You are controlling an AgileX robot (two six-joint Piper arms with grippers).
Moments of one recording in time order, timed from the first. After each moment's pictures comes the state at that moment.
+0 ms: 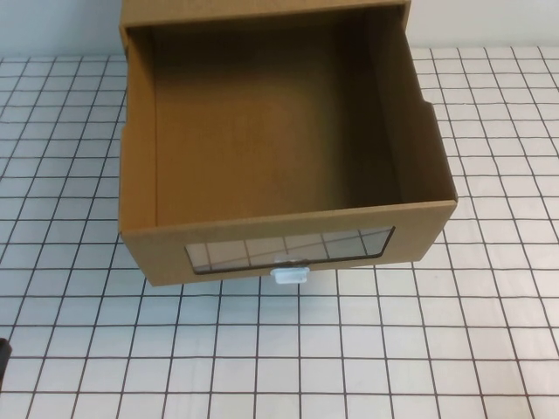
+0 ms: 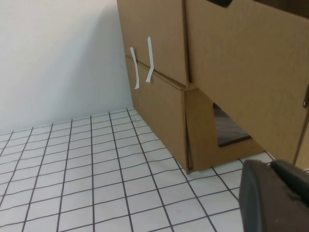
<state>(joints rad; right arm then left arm) 0.02 -0.01 0.02 0.20 0.21 -0.08 -0.24 -0.01 0.03 -0.35 0.07 0.48</state>
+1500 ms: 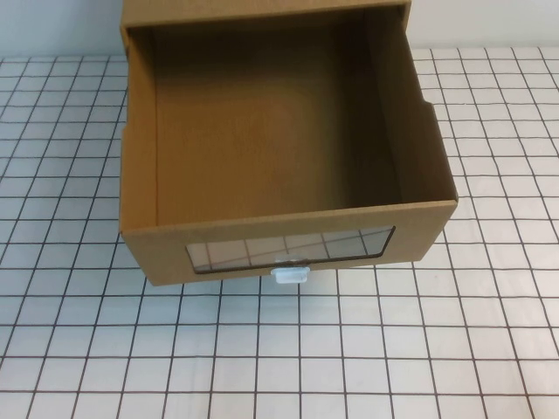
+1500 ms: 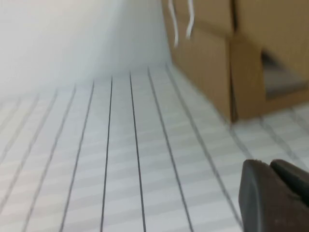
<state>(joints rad) 0.02 -0.01 0.02 0.15 0.36 -0.12 -0.12 -0.01 0.03 -0.08 0.17 0.29</state>
